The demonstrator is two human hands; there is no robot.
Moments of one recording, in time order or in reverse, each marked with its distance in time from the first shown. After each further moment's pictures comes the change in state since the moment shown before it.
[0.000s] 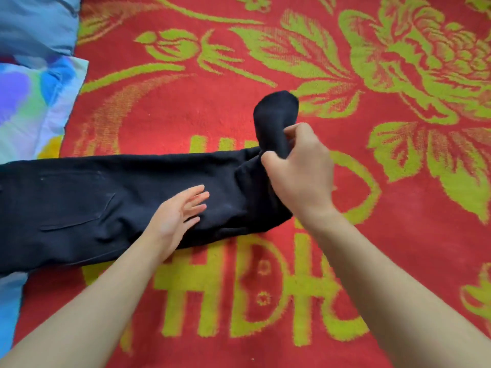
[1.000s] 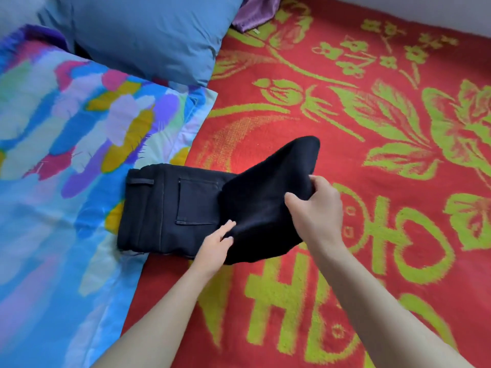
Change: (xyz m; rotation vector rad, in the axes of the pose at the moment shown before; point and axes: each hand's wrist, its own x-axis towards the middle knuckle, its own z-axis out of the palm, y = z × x) left_hand -0.037 -0.025 -0.135 0.635 0.194 0.227; right_hand -0.063 -0.140 0.084 0.076 -0.185 0.090
